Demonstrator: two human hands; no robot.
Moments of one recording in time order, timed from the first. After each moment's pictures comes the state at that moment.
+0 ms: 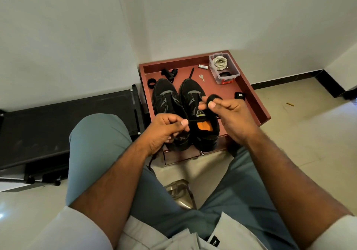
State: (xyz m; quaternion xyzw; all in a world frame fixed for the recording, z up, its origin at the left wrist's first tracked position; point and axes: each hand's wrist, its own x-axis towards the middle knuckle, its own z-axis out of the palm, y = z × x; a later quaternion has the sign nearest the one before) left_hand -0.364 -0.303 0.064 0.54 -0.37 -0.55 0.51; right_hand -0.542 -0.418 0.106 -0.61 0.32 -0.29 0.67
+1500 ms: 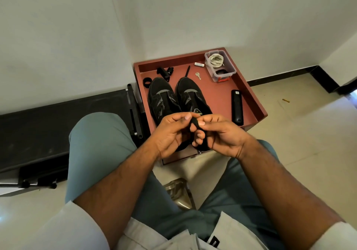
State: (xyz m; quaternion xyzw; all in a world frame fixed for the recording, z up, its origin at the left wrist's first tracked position) left_hand -0.397 -0.315 0.068 0.39 -0.24 -0.64 0.62; right_hand -0.542 -0.401 0.089 -0.43 0.22 -0.09 0.87
